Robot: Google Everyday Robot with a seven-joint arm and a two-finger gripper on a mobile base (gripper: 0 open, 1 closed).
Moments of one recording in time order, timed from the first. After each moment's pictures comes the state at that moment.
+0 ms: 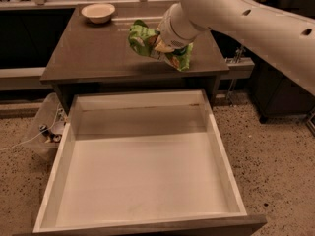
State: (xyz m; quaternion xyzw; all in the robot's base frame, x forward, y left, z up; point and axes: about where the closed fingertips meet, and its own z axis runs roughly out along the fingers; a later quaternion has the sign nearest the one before) arm 0.712 -0.016 0.913 -0.64 0.65 -0.09 0.40
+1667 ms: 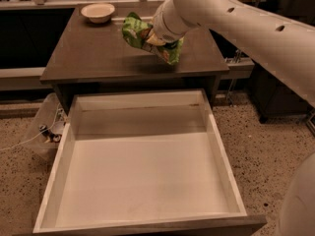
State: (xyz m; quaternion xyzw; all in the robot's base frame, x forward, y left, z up) arm 0.753 0.006 0.916 -0.63 0.64 -0.08 0.44
